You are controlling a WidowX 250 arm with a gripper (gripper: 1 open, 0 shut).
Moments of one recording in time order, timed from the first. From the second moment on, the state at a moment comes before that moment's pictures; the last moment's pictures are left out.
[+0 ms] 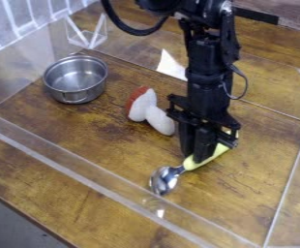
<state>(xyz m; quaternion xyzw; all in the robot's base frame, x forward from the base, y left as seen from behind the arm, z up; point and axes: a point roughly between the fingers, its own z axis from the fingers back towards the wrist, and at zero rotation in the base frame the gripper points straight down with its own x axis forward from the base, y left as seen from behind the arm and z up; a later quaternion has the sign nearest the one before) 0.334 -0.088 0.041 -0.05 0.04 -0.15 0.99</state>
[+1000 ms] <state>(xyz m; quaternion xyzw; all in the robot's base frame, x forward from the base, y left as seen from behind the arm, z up) 0.297 -0.027 0.045 -0.02 0.02 -0.19 0.98</state>
